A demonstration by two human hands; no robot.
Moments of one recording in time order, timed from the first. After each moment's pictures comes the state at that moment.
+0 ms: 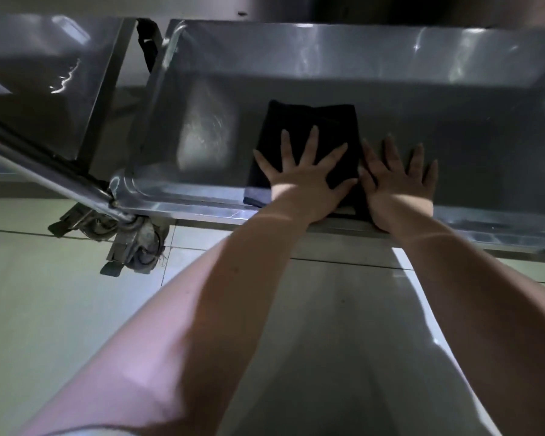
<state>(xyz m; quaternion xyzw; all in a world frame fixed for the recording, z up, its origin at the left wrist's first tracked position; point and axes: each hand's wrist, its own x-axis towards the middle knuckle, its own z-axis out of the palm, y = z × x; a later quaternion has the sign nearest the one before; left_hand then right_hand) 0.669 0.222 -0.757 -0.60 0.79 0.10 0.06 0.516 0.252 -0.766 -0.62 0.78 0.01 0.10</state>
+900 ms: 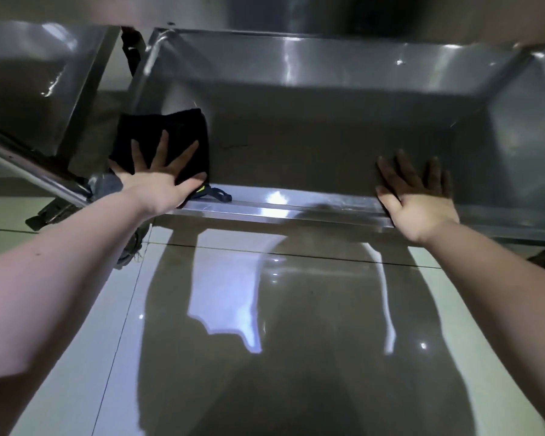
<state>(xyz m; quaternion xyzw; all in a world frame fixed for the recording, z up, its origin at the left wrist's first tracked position) 0.842 0.221 -0.740 -0.71 0.68 0.12 0.11 0.410 0.295 -0.755 -0.64 0.75 0.06 0.12</state>
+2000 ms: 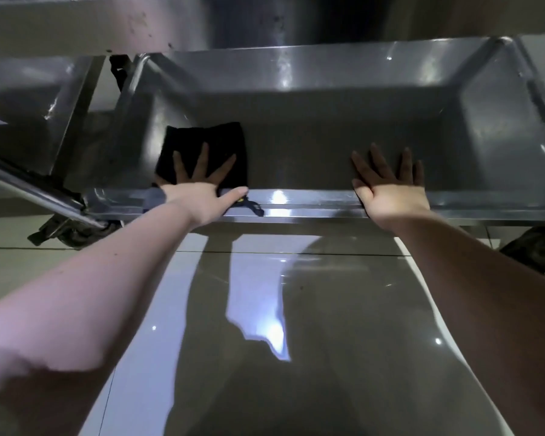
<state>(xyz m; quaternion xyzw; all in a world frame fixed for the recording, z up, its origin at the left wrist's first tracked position) 0.746 0.237 -0.738 -0.67 0.73 0.11 0.11 0.404 0.295 -0.760 -0.64 0.76 0.03 0.10</state>
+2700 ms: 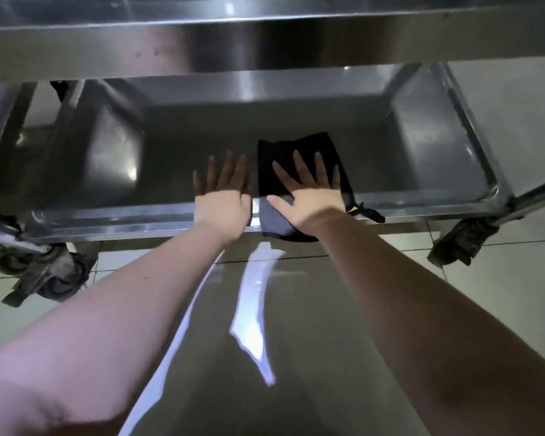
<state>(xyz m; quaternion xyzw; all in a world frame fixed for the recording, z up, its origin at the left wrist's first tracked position) 0.616 0.269 -0.732 -0.61 0.78 0.11 -0.03 0.443 0.290 -0.740 -0.67 0.72 -0.01 0.16</state>
